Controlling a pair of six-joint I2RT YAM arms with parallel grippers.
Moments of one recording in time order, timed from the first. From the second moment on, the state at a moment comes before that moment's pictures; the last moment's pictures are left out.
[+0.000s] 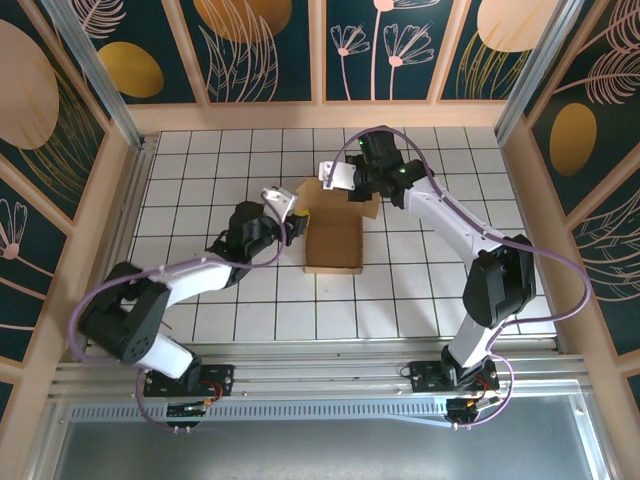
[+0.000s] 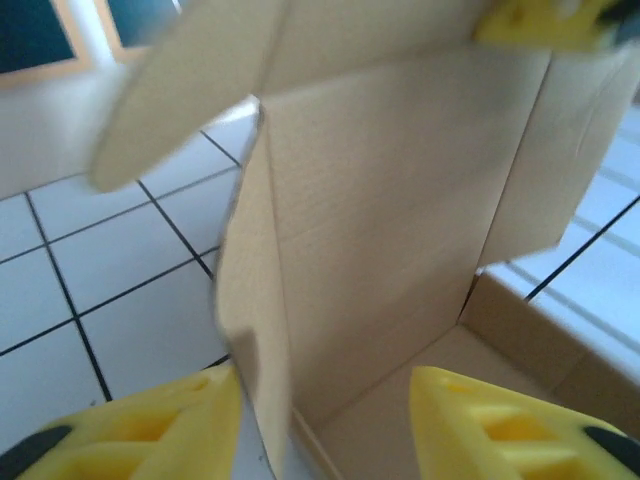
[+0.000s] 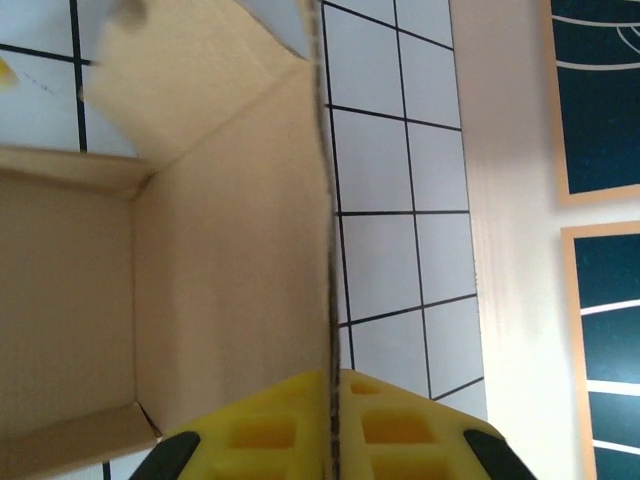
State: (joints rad) left arm -0.57 1.46 0.66 0.55 0.10 -0.02; right arm 0.54 1.69 1.50 -0.54 -0.14 -1.13
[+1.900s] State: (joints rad) left arm -0.36 1.68 0.87 0.10 0.47 -0.69; right arm 0.65 1.59 1.32 -0.40 -0.11 -1.15
